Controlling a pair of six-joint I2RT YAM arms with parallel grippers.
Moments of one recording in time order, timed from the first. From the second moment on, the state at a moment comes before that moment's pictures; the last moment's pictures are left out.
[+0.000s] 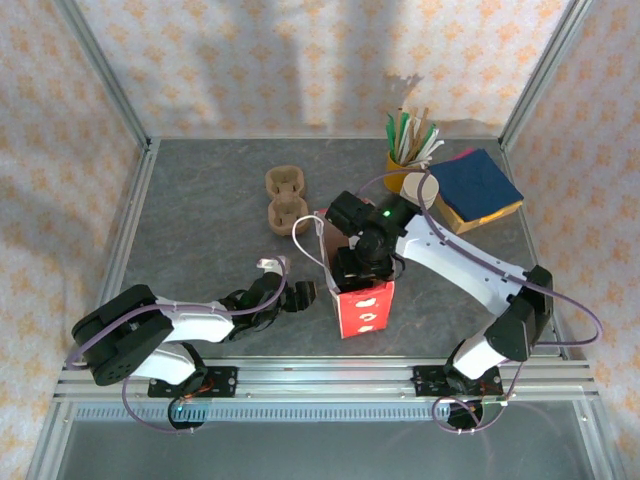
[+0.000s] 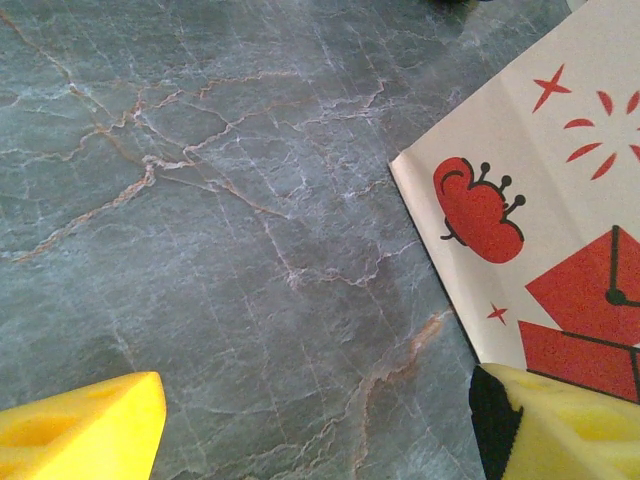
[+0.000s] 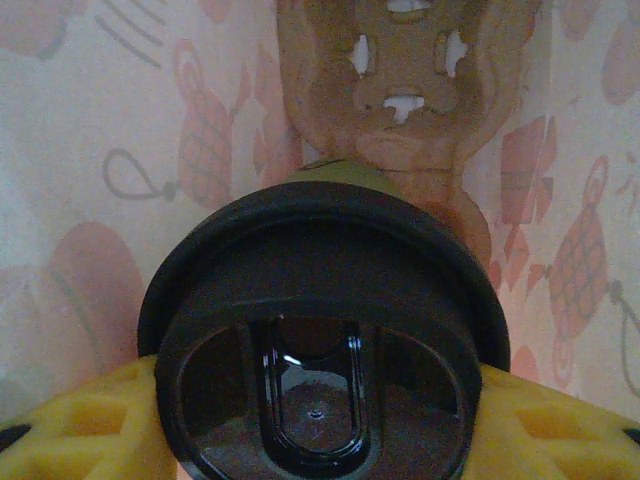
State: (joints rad) left arm -0.82 1.40 0.31 0.41 -0.19 -0.79; right arm 0.87 1.54 1.51 -1.37 -0.10 0.68
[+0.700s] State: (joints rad) left arm -0.82 1.42 0.32 0.41 -0.20 -0.79; right arm 0.87 1.51 1.43 -1.36 -0.12 0.67
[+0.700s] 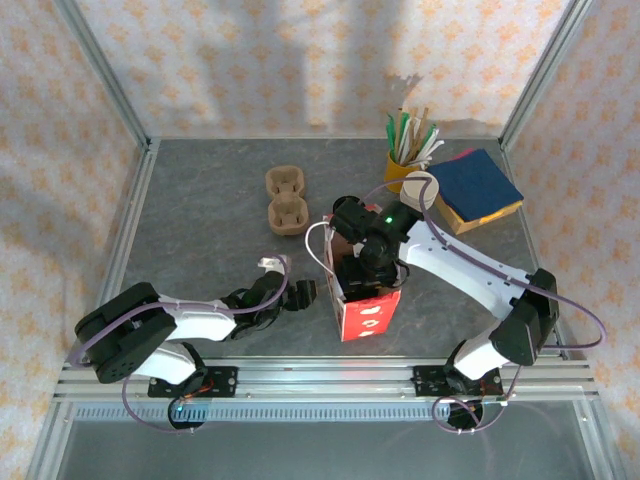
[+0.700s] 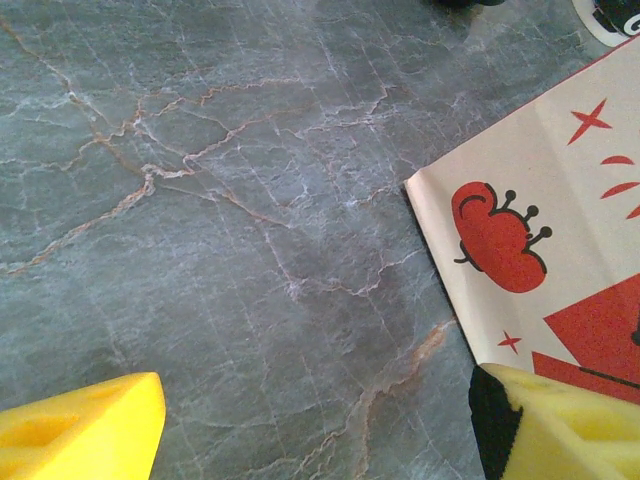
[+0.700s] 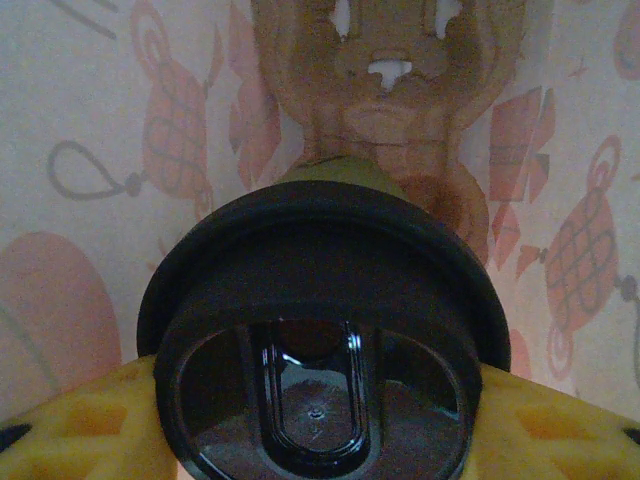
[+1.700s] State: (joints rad) left arm -0.82 1.43 0.32 0.43 -0.21 -0.79; right arm 0.87 1.51 1.43 -1.37 -0.15 0.66
